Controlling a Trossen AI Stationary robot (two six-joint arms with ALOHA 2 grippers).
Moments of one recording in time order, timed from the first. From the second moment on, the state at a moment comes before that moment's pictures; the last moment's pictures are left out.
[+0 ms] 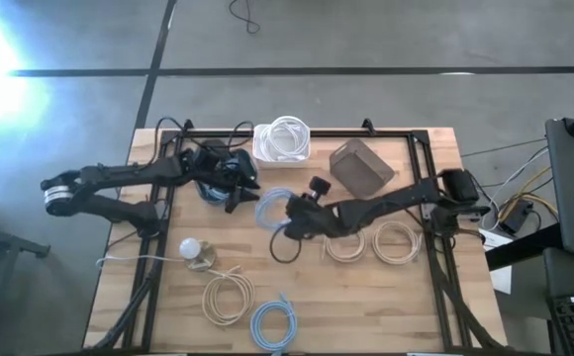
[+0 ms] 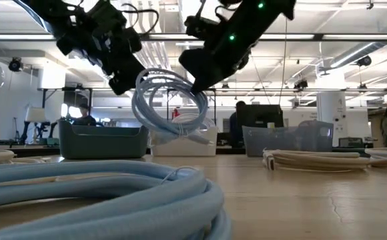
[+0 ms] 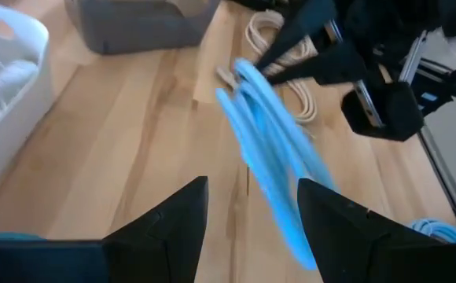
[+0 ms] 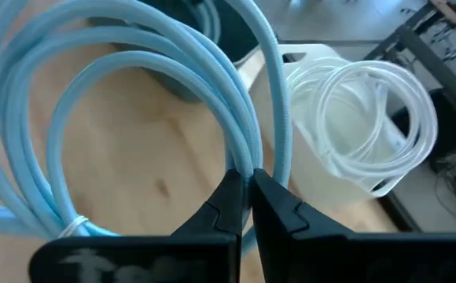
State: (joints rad) left arm 0.42 1.15 0.68 -0.09 0.47 -0.09; right arm 0.14 1.85 1.27 -0.26 0.79 0.20
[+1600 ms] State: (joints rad) left arm 0.43 1.36 0.68 0.05 0.46 -0.10; right arm 0.08 1.86 1.26 -0.23 0.67 0.04
